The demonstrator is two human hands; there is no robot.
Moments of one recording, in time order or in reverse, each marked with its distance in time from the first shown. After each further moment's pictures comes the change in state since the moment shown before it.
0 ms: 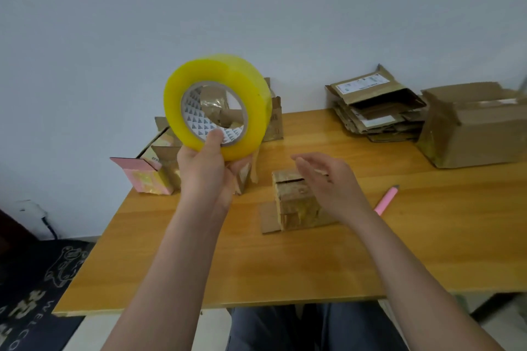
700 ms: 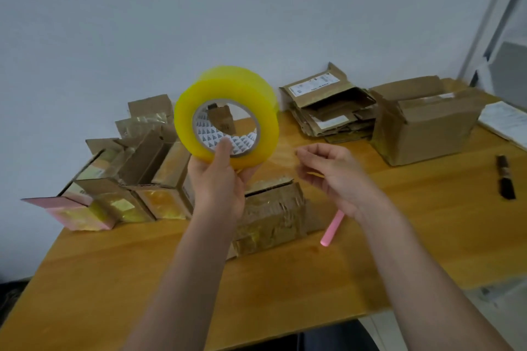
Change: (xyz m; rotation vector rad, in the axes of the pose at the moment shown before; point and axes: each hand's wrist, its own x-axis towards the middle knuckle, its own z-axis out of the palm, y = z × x) left_hand 0.011 -0.068 0.079 -0.061 -0.076 -0.173; right_hand 0.026 0.027 -0.076 0.752 0.108 0.408
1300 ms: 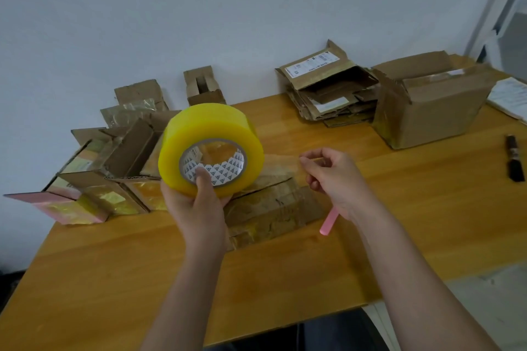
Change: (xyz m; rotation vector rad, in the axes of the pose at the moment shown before) left_hand 0.003 -0.041 -0.057 0.314 0.240 0.291; right_hand 0.007 0.038 -0.011 -0.288 0.205 0.037
